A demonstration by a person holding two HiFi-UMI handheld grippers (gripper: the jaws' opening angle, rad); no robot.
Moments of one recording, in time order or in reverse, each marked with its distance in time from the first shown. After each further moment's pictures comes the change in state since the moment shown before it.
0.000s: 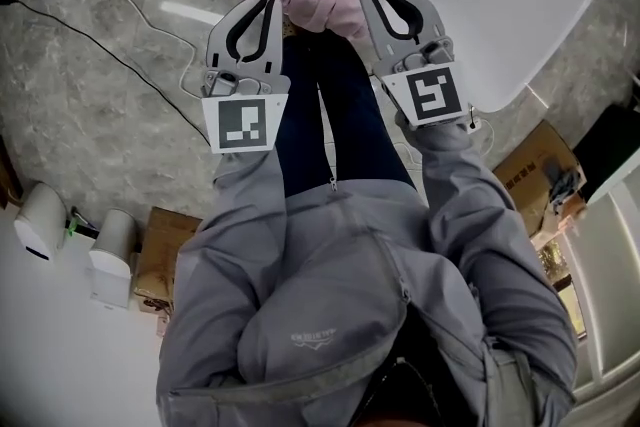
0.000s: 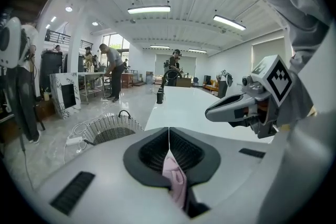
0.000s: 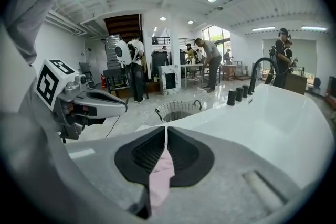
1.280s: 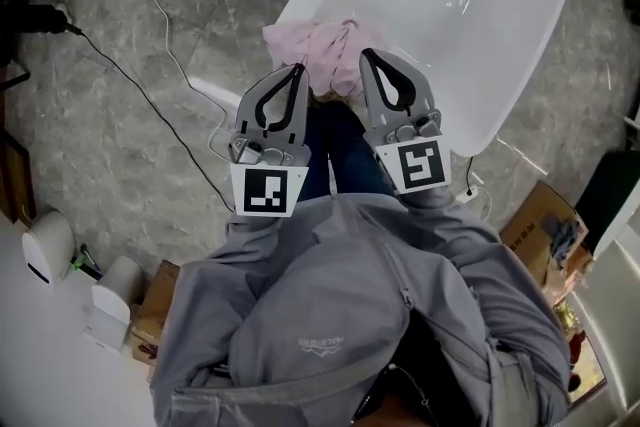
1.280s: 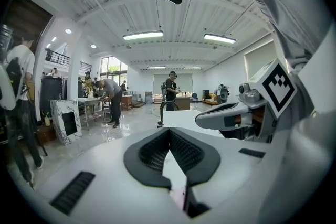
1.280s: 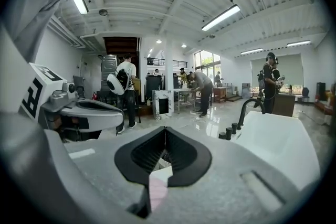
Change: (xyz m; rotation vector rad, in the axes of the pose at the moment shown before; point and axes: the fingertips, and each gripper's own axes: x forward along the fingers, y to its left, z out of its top) left arm -0.091 -0.027 0.168 0.136 -0.186 -0.001; right arm -0.087 0.031 0.167 -0.011 -0.234 -0.098
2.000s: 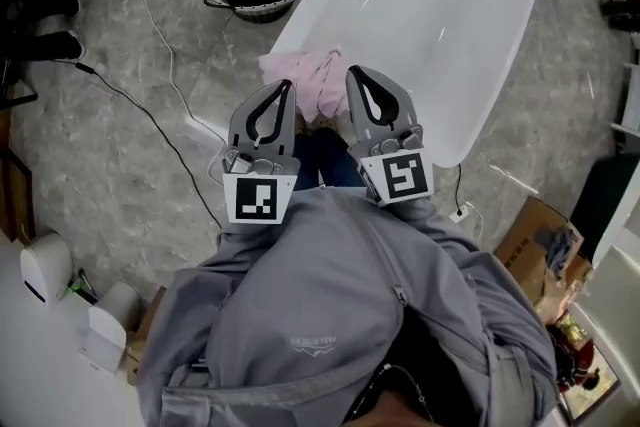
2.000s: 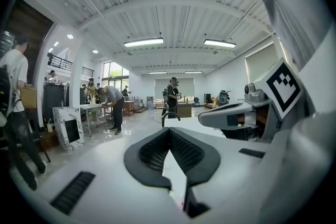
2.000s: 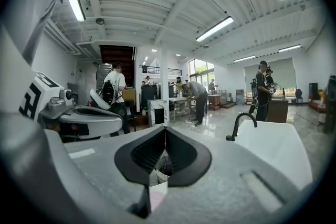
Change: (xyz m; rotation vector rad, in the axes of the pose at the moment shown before) left arm -0.030 -0.005 0.080 -0.046 -0.049 0.041; right arm -0.044 0.003 0.082 0.006 -0.084 -0.062
